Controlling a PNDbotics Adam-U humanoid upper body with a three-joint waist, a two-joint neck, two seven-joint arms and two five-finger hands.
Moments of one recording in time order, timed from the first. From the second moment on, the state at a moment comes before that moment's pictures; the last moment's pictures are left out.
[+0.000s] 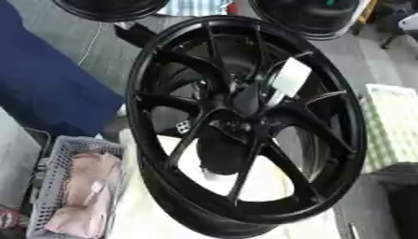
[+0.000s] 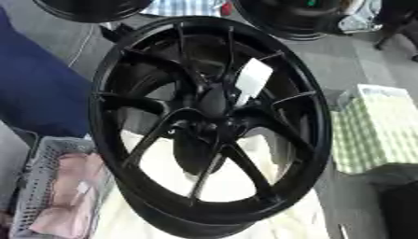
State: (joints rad) left arm -0.25 0.48 0.00 -1.98 0.37 -0.21 0.12; right arm -0.67 -1.28 0.12 -2.00 0.08 0.40 0.84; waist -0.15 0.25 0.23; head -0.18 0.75
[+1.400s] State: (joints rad) left arm -0.26 0.48 0.00 -1.98 0.37 -0.20 0.11; right arm -0.69 -1.27 0.25 -2.00 0.00 0.39 0.85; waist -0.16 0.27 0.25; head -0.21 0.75
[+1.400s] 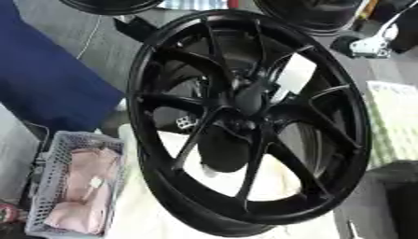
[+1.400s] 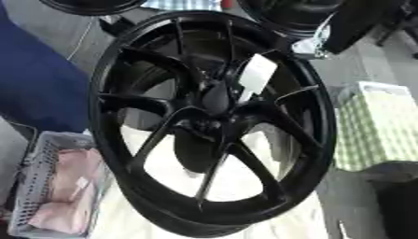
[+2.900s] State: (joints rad) left arm -0.26 0.48 0.00 -1.98 0.39 -0.19 0.10; right arm -0.70 -1.24 0.32 -2.00 0.00 0.47 0.77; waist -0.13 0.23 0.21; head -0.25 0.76
